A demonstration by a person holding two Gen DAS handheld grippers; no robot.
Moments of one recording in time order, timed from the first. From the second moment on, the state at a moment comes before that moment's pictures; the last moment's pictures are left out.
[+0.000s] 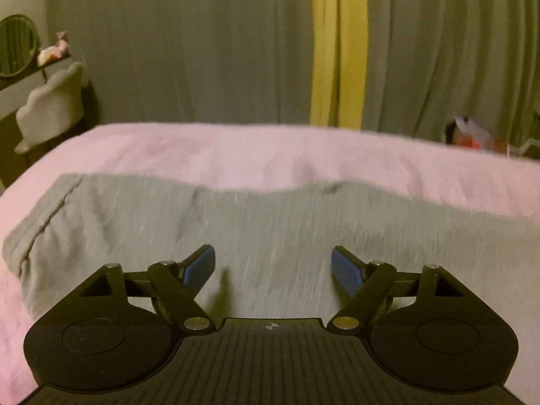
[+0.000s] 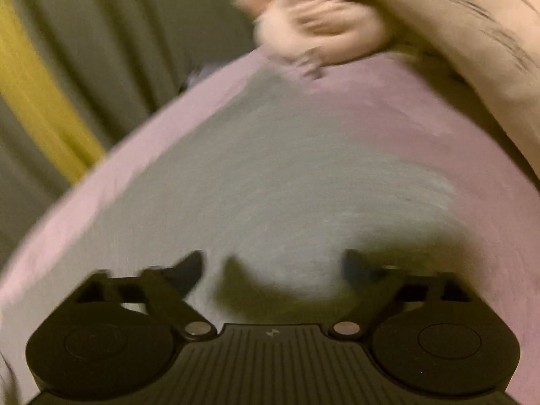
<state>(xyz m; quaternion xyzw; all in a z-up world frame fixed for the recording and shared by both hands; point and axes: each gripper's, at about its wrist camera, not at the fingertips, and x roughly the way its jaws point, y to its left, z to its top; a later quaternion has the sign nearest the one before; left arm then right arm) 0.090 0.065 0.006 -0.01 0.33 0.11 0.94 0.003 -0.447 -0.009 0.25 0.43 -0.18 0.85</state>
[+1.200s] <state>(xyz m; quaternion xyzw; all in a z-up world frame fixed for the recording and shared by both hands) 0.171 -0.081 -0.030 0.06 0.40 0.03 0.92 0.038 -0.415 -0.023 0.09 0.50 -0.18 0.84</state>
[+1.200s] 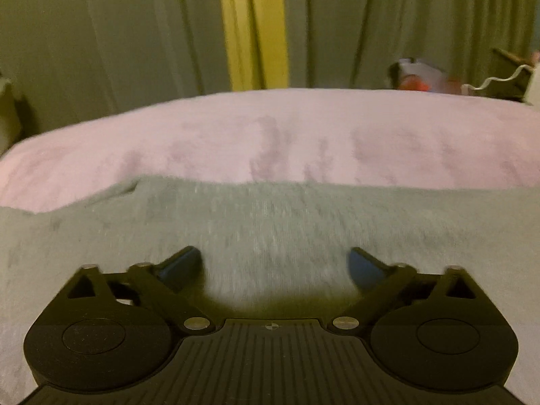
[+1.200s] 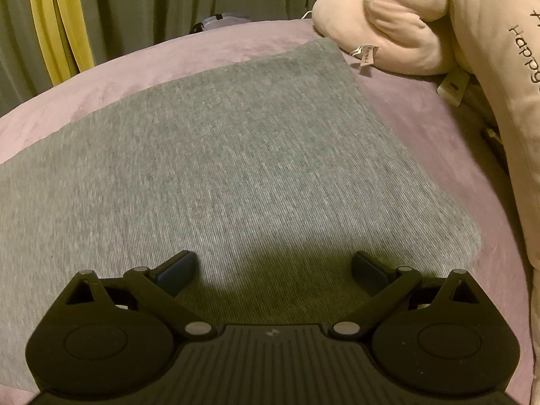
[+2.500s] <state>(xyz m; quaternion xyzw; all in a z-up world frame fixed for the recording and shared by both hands) 0.080 0.039 -0.028 -0.01 0.38 0.14 0.92 0.116 -0.364 -0.014 0.04 0.46 -0.13 0.88</state>
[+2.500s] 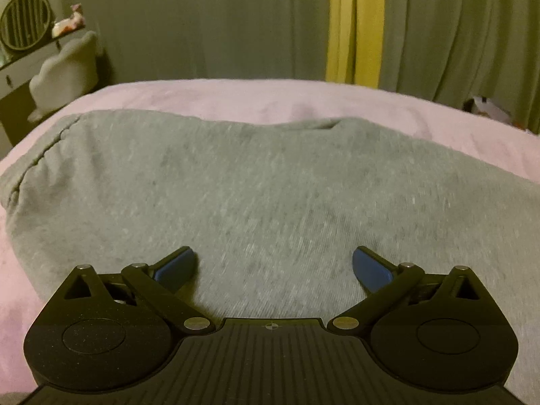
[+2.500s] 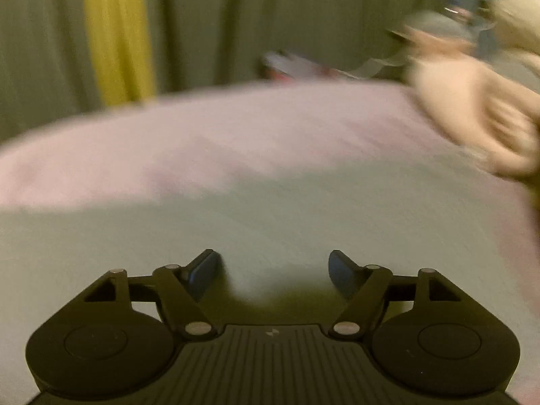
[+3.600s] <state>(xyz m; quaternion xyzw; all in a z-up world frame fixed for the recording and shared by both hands) 0.047 0.104 0.018 -0.09 0.33 0.26 0.90 -0.080 -0.525 -0.024 0.49 0.29 -0.26 0.78</state>
